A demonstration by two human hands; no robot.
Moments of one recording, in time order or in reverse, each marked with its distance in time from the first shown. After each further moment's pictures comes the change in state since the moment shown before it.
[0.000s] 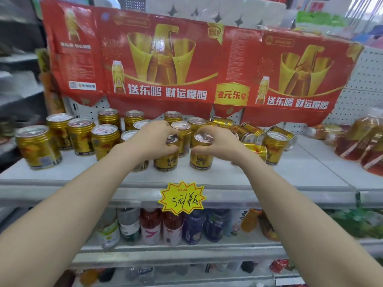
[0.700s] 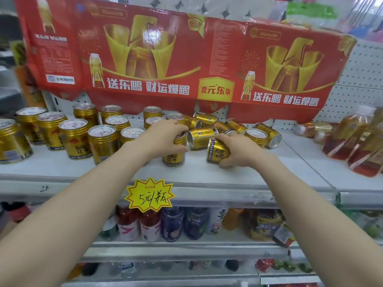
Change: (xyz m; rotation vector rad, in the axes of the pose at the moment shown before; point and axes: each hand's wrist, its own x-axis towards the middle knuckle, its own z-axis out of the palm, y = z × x) left_hand 0.043 0.073 0.024 -0.011 -0.013 0.059; right_hand -0.033 0.105 -0.042 -0.414 -0.182 0.038
